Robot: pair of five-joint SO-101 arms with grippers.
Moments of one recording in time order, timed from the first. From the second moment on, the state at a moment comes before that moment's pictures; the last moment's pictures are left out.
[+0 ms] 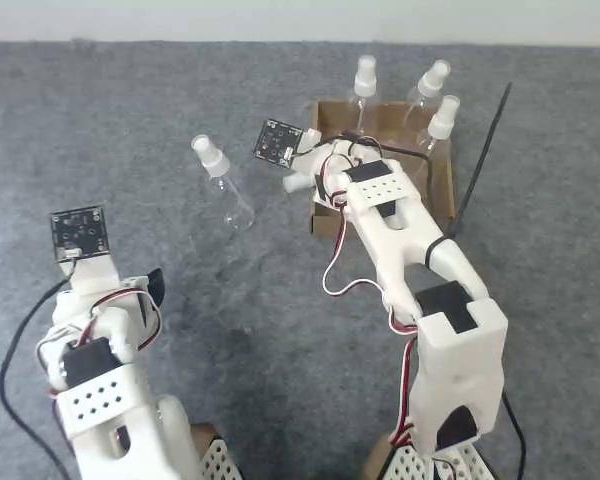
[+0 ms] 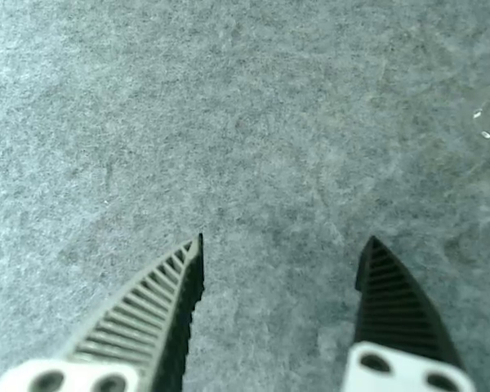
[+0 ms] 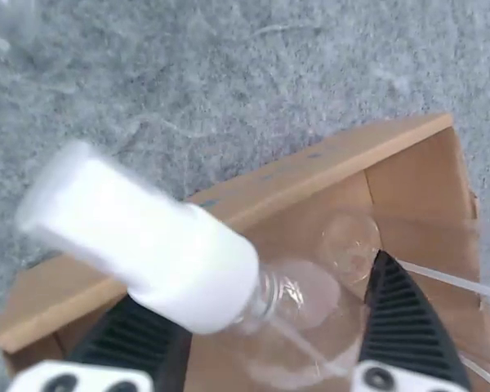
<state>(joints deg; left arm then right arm) -31.2 -66.3 78.3 52.3 -7.3 -22.1 25.0 1.3 34.5 52.2</state>
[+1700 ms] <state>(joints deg) -31.3 -66.3 78.3 52.3 -7.3 -22.1 19.1 -1.1 34.5 28.7</state>
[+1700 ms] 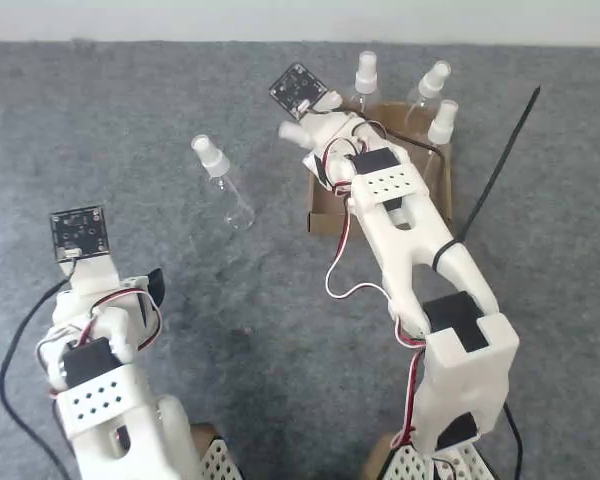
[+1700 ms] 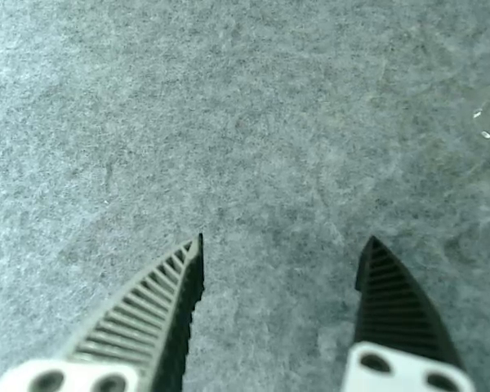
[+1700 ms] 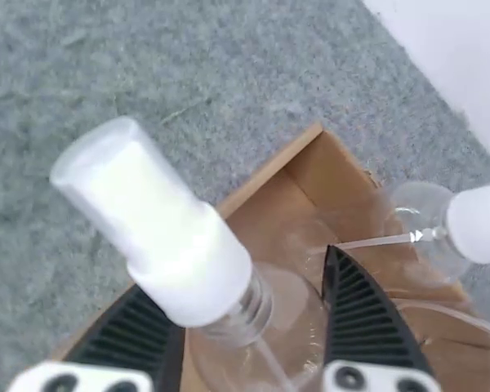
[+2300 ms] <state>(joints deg) -31.3 -66.3 78.3 52.3 -7.3 -20.0 19.1 -1.1 28.9 13.0</state>
